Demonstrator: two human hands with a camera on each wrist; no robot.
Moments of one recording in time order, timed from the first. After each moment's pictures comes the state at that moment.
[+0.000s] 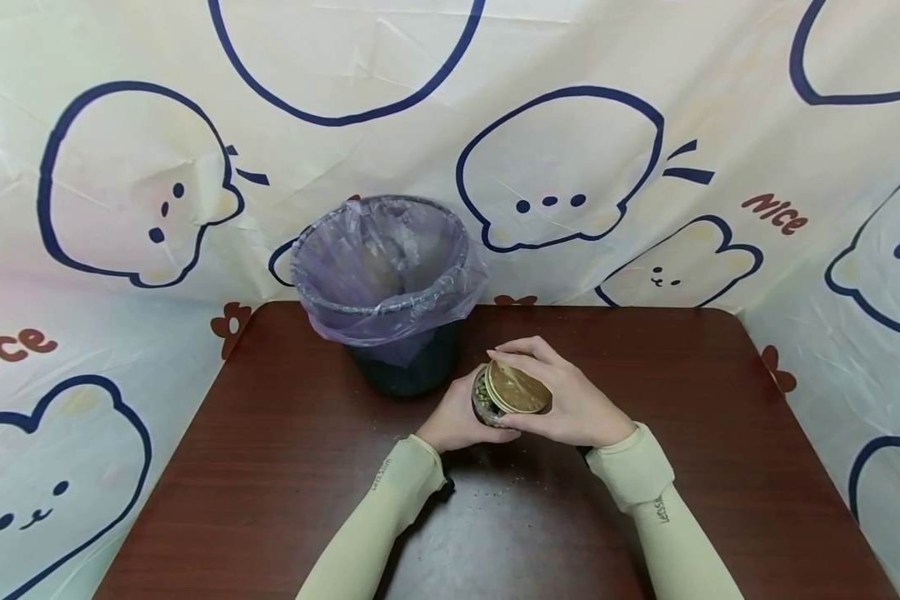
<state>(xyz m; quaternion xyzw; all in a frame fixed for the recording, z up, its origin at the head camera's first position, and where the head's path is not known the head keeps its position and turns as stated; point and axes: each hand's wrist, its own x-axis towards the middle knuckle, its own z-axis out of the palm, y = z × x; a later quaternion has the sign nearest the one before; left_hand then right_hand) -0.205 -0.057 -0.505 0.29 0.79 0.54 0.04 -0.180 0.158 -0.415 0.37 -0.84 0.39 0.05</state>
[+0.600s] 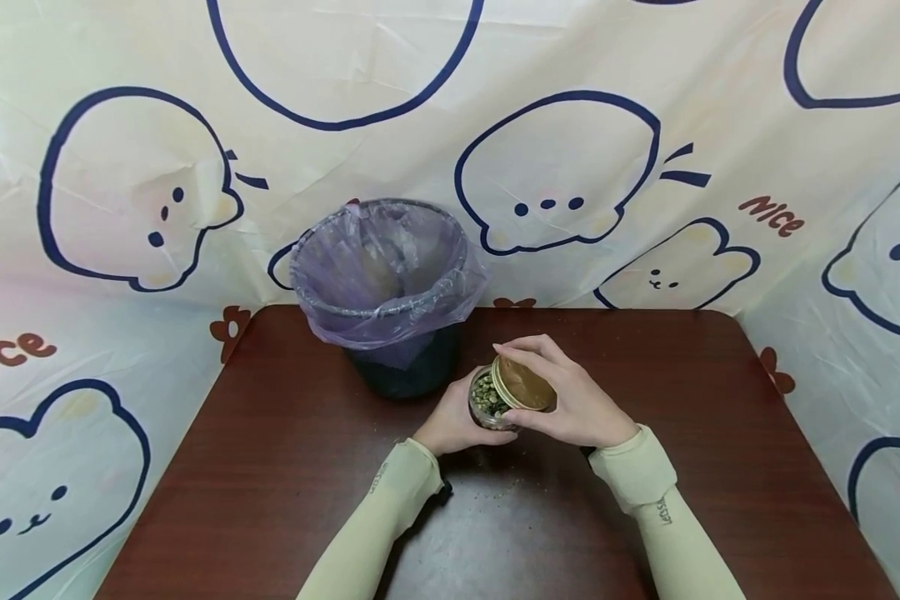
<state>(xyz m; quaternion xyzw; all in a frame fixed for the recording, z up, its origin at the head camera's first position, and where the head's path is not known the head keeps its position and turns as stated) -0.205 -0.059 -0.508 0.30 0.78 0.55 0.02 -0.180 0.163 -0.417 0.36 -0.85 0.39 0.07</state>
